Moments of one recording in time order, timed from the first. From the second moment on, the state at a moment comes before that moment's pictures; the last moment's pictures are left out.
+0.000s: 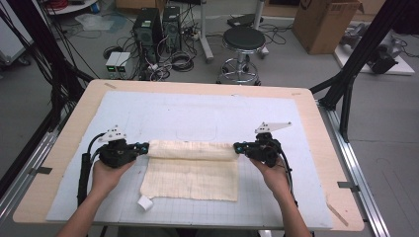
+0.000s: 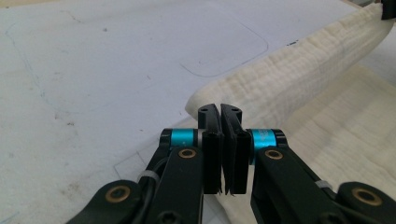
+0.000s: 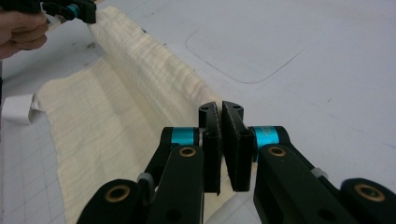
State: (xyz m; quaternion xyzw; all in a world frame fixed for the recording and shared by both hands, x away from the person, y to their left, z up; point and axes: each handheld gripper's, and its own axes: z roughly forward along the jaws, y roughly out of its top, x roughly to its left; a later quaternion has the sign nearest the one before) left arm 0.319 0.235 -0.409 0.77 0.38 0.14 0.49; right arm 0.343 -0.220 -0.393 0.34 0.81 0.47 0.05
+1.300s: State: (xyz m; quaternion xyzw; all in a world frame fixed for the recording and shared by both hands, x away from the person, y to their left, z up) left arm 0.263 0.243 -0.429 0.79 0.36 0.11 0.49; right arm 0.292 -0.217 -0.410 0.31 0.83 0.46 0.04
